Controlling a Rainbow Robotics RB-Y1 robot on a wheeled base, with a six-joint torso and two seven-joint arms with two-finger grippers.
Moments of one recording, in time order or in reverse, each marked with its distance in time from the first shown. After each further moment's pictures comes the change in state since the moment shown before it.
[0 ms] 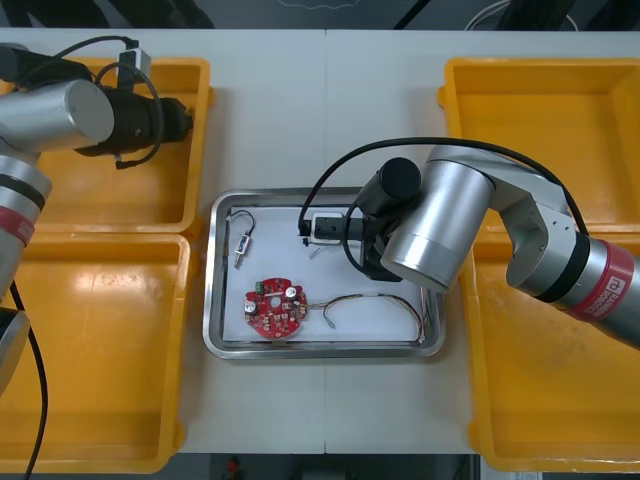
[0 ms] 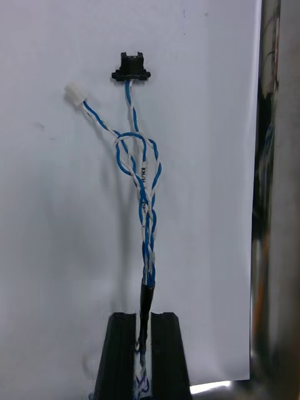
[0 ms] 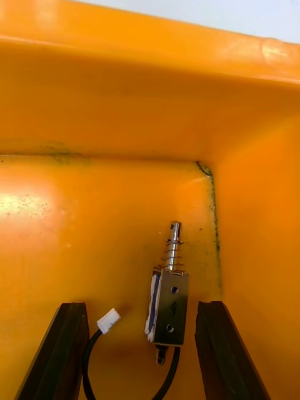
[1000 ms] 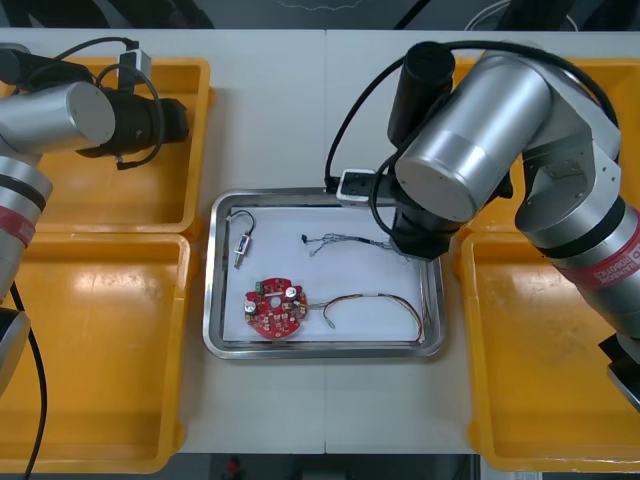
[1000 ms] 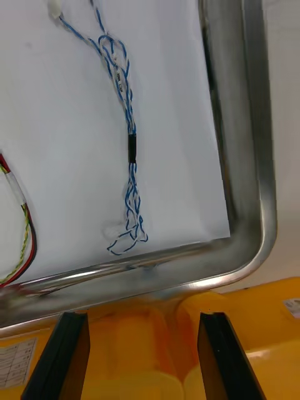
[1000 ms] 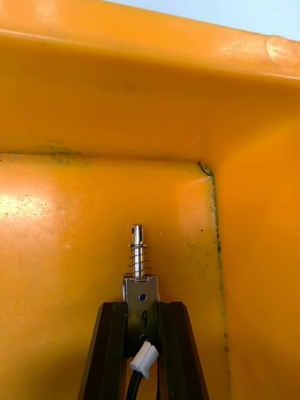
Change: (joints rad) right arm 0.001 0.122 -0.339 -0.099 -0.045 0.506 0.031; left arm 0.000 0.000 -0.004 0.007 0.007 -0.010 0.000
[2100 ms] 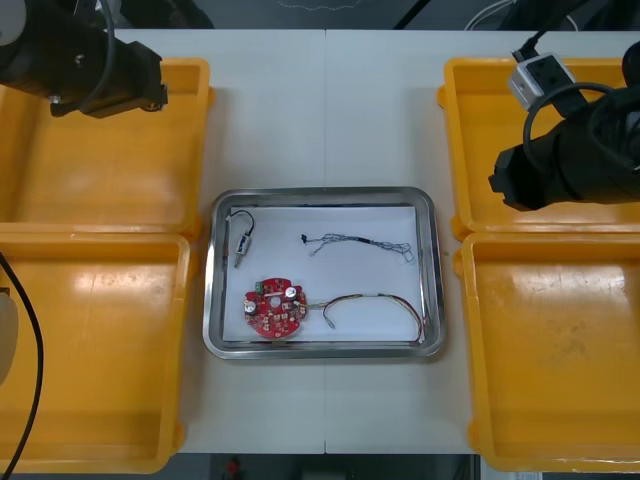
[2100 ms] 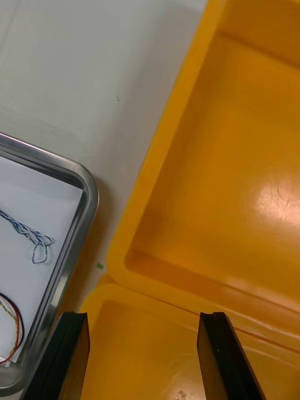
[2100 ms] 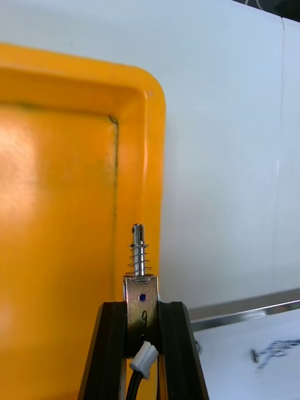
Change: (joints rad) right arm 0.281 -0.080 -0.539 -0.350 -0.032 0.003 -0.546; left arm 0.001 0.000 0.223 -0.566 -0.080 0.789 0.333
